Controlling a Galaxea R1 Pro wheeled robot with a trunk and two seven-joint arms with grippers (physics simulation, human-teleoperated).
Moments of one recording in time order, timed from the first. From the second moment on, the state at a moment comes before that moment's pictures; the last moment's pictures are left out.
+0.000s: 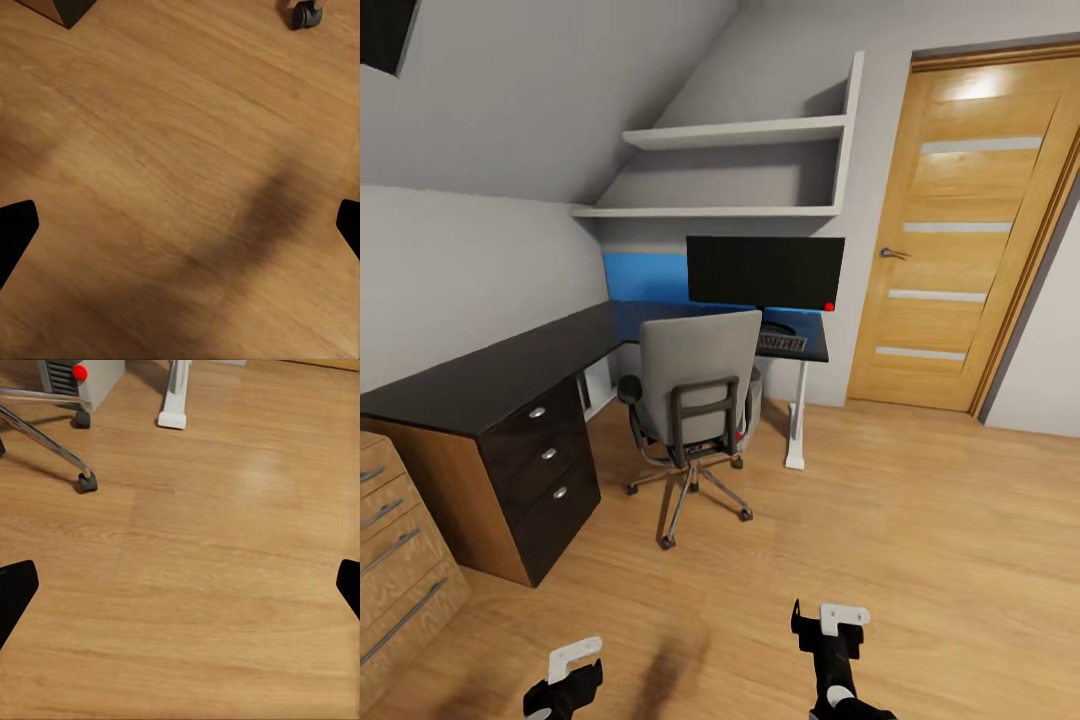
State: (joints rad) left arm -0.52 0.01 -0.16 -0.02 0.39 -0.29 0.16; right arm -0.57 0.14 0.37 -0.01 -0.26 -0.59 -0.39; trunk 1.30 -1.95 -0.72
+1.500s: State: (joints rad) left arm -0.51 0.01 -0.16 -0.02 0.39 -0.30 0.16; right arm -0.53 0.14 0.37 0.00 -0.26 -0.59 -0.28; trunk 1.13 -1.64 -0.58
